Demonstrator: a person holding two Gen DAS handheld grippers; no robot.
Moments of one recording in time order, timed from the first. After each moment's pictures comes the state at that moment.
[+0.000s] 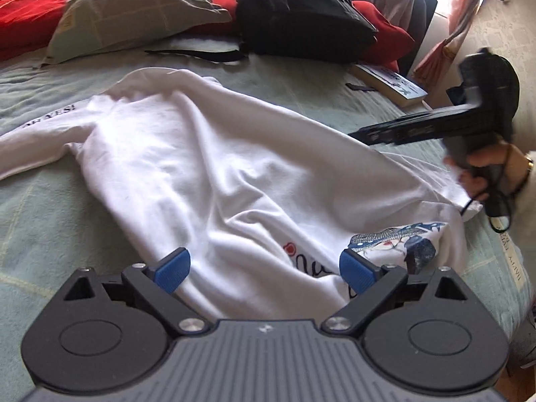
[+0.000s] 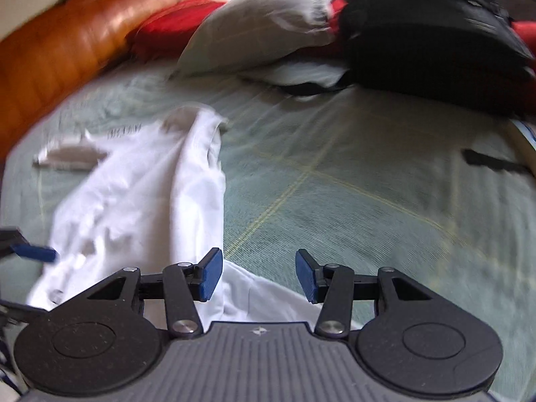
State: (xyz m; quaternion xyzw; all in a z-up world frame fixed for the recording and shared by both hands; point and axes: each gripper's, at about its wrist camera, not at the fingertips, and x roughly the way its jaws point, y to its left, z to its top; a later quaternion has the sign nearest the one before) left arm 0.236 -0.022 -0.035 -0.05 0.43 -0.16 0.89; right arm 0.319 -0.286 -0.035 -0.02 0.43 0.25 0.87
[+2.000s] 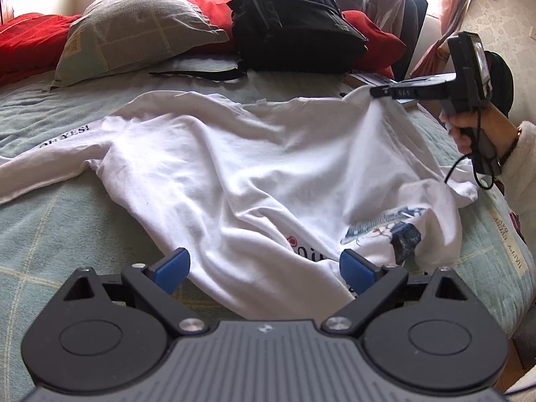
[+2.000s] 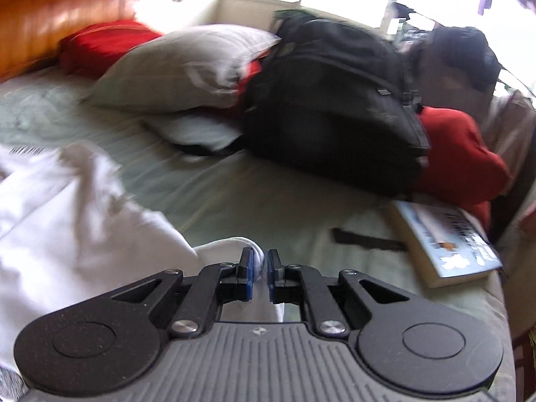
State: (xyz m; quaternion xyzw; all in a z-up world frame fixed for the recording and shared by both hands) left arm 0.212 -0.014 -0.020 -0.02 0.40 -0.17 0.90; right arm 0.328 -0.321 0.007 -0.13 0.31 0.06 0.94
